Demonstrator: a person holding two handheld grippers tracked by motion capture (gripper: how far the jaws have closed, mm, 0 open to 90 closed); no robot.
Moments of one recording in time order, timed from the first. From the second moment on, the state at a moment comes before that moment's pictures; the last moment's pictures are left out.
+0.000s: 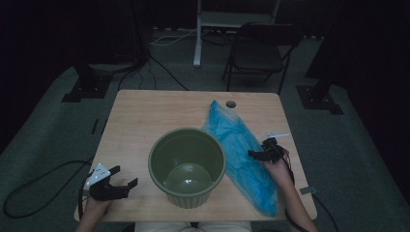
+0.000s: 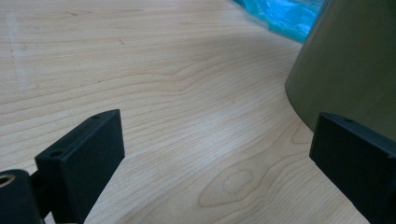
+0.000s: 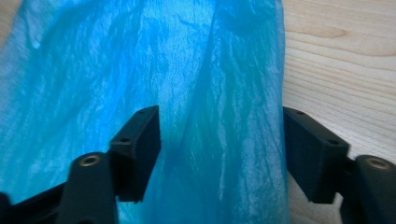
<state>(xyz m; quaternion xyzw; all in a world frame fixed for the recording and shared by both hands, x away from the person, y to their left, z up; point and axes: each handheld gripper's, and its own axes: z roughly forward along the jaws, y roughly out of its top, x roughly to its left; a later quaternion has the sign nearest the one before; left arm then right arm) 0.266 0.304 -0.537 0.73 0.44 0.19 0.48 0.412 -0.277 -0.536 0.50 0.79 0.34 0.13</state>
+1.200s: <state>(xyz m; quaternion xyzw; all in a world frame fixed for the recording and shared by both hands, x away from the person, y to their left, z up) 0.263 0.315 -0.538 0.72 0.45 0.19 0.50 0.346 -0.326 -0.537 0.61 0.68 0.36 0.21</state>
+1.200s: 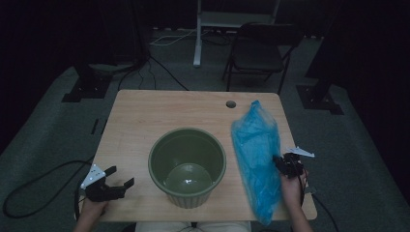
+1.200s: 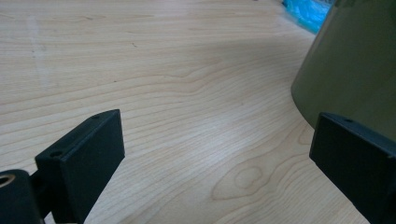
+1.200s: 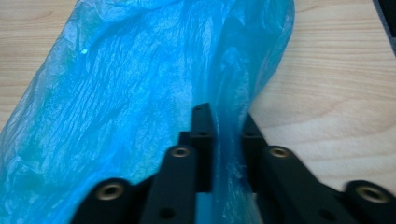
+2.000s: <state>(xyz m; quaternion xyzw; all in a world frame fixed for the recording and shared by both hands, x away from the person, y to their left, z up) 0.261 0.315 -0.539 0.72 0.45 0.20 0.49 0.329 -0.363 -0.524 0.60 0.68 0.39 0.15</state>
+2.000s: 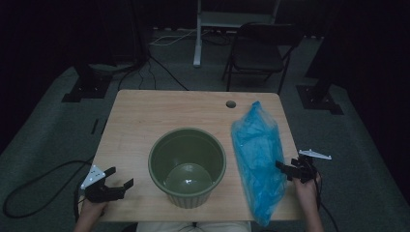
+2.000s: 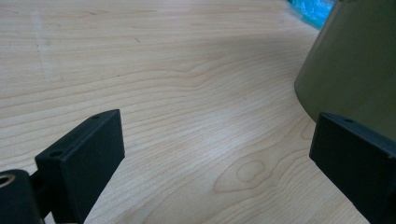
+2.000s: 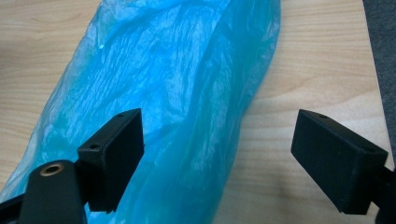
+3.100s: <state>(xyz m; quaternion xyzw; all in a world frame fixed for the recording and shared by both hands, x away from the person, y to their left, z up) 0.261 0.315 -0.541 0.72 0.45 0.18 0.49 0.431 -0.342 -0.511 0.60 0.70 0.38 0.08</state>
